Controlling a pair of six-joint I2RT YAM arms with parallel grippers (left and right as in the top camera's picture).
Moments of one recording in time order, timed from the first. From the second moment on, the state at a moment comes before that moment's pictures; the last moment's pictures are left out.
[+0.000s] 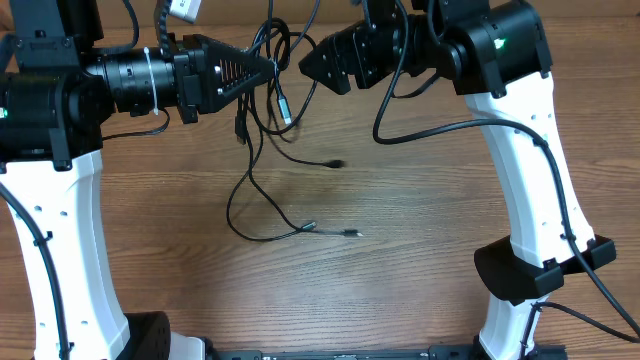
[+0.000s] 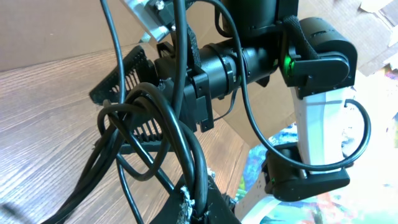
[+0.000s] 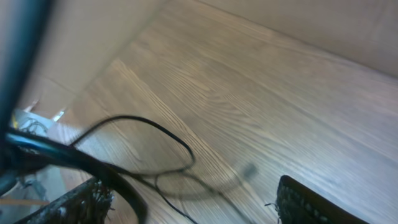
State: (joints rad) left arm 0.01 1.63 2.25 -1.34 1.21 0.02; right arm 0.43 2.01 2.58 -1.32 -0.56 0.01
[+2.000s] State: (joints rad) left arm 0.13 1.59 2.05 -1.55 1.09 0.40; right arm 0.13 1.98 2.77 -1.21 -0.82 0.24
